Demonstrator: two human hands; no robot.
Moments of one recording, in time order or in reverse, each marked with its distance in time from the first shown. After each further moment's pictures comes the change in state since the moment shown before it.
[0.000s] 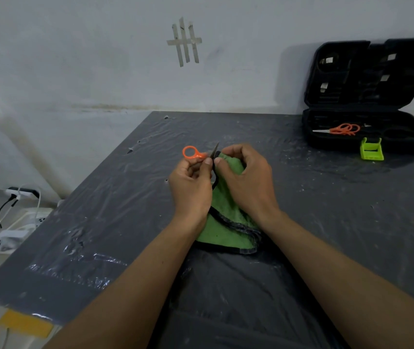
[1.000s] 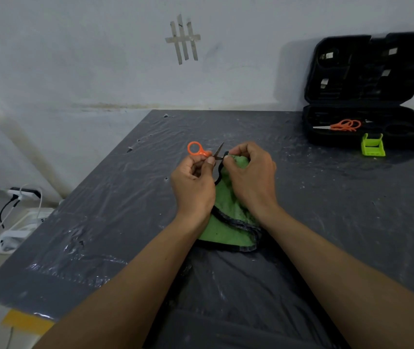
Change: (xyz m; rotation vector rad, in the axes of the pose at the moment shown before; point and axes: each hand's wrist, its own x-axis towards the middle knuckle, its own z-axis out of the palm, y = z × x) left_hand -0.002 -0.001 0.002 0.104 -0.001 0.086; right_hand 0.004 0.006 0.002 -0.069 0.091 0.067
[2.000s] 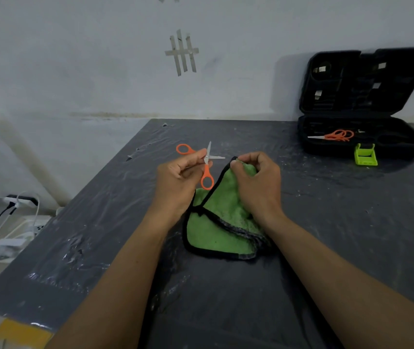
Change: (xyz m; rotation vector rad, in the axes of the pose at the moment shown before) left_hand 0.026 0.016 -0.028 -0.026 -0.328 0.004; right_hand 0.007 0.011 -0.006 0.168 0.088 0.098
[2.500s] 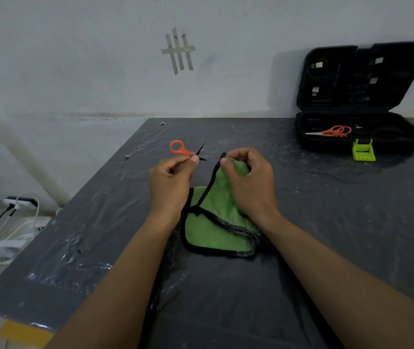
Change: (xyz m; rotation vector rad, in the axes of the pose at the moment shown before) left_hand 0.000 -0.006 -0.001 0.103 0.248 -0.017; right_hand -0.010 -0.009 -0.001 0.062 -0.097 -0.097
